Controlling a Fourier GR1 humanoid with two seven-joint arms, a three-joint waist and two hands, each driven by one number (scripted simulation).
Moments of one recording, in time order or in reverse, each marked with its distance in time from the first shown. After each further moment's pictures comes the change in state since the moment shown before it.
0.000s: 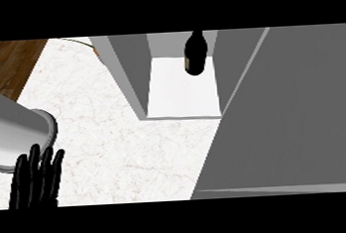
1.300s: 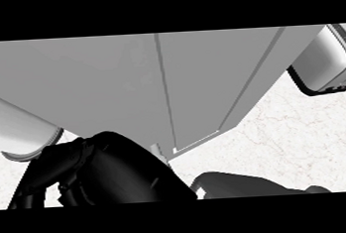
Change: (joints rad) left arm 0.131 0.211 0.408 -0.001 0.311 -0.394 0.002; right arm -1.018 0.117 0.031 0.656 -0.223 -0.605 -0.005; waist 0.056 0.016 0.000
